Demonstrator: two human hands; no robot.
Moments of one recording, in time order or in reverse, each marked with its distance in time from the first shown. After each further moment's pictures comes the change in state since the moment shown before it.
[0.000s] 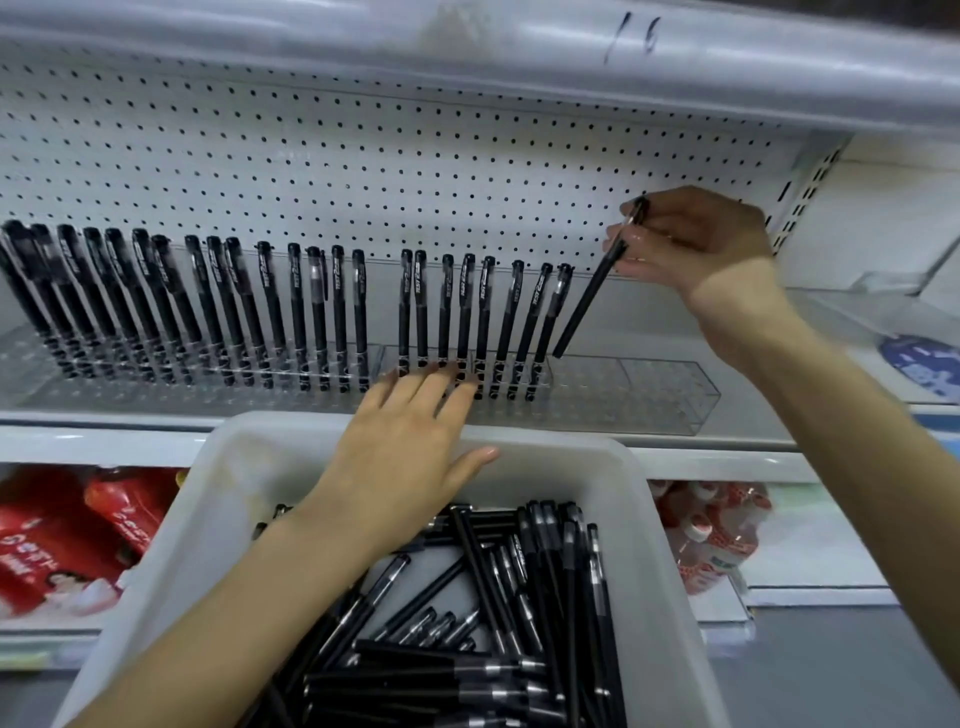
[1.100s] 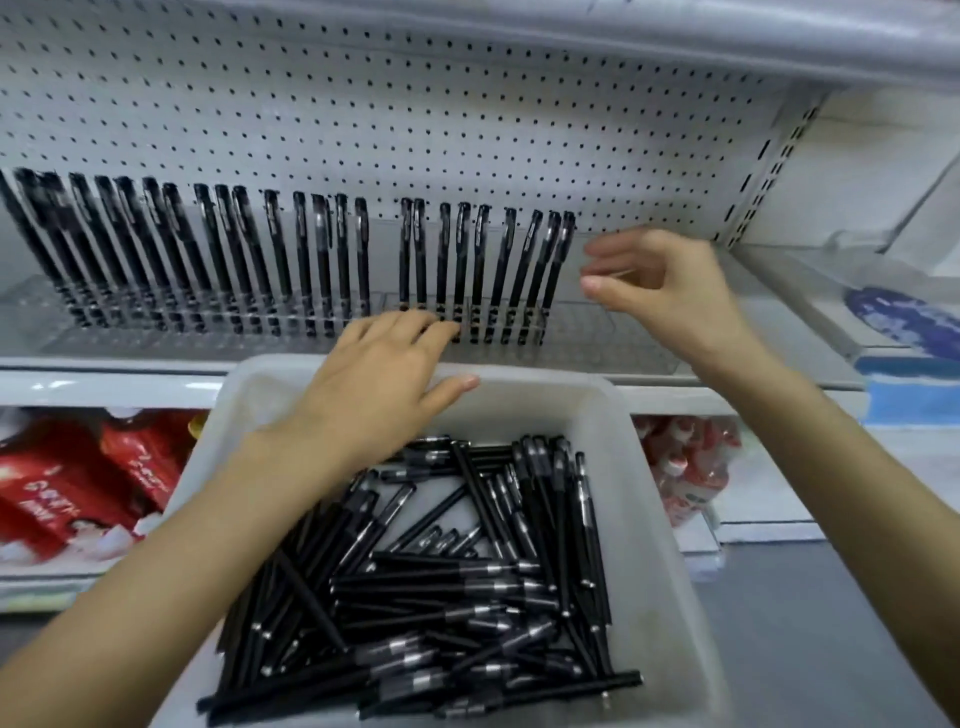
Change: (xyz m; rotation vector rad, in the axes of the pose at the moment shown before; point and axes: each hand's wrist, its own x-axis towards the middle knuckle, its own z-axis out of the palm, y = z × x) left_hand -0.015 -0.012 -0.030 -0.185 -0.114 0.022; right_hand -0.064 -0.001 0.000 -0.424 -0.149 0.021
